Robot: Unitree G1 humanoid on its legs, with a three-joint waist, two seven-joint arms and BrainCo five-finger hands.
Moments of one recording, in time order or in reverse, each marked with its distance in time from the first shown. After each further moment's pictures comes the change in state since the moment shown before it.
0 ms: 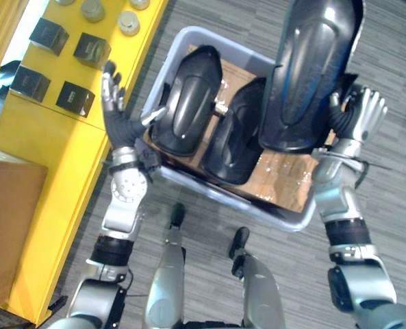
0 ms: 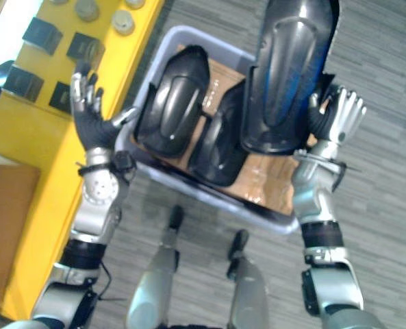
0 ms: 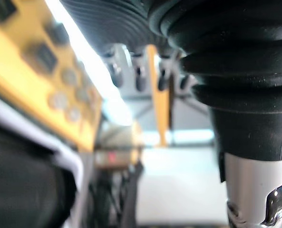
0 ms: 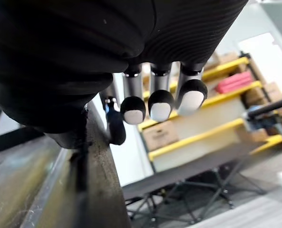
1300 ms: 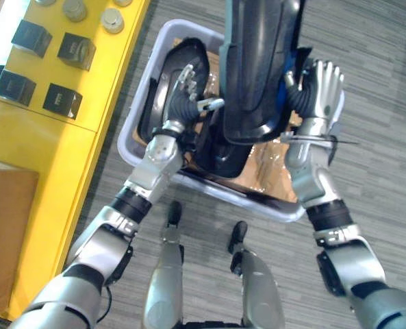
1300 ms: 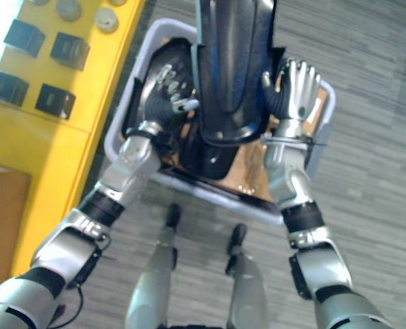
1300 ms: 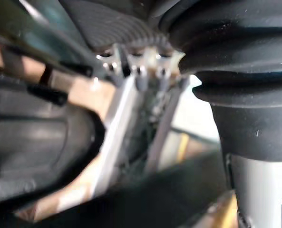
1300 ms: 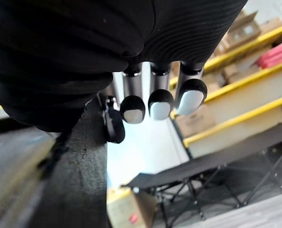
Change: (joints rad) left arm -0.338 0.072 -0.346 0.325 -0.555 0.050 -0.204; right arm -0.140 0.038 0.251 0.038 -0.006 -0.012 0.043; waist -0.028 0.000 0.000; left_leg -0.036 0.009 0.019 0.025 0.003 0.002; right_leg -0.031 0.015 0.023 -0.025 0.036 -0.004
